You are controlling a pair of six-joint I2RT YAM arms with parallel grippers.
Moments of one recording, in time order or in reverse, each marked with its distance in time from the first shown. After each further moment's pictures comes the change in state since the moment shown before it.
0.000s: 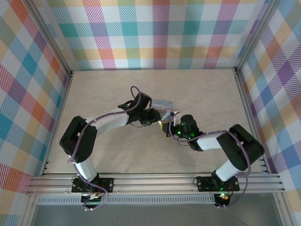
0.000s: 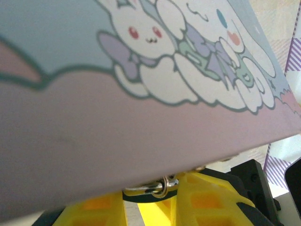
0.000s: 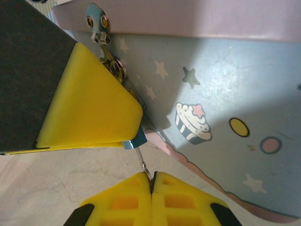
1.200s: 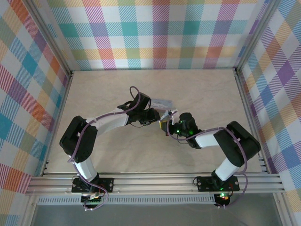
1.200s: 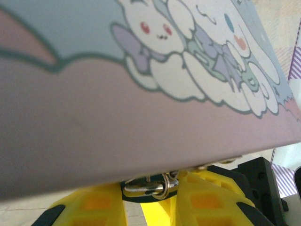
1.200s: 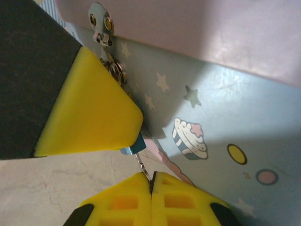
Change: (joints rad) left arm 0.003 -0.001 -0.016 0.023 -0.024 -0.004; right arm -0.020 0.063 0.042 0.013 -0.014 -0.119
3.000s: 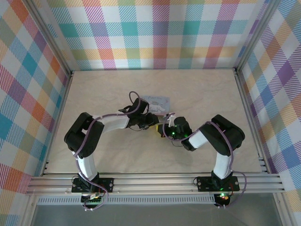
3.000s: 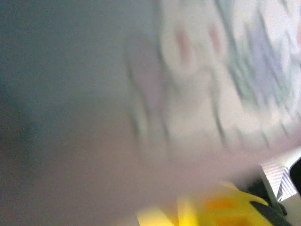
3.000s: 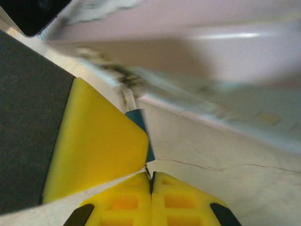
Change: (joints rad) left arm 0.038 0.063 -0.111 0.149 0.044 0.001; right arm 0.063 0.202 0.009 0.189 0.072 0.257
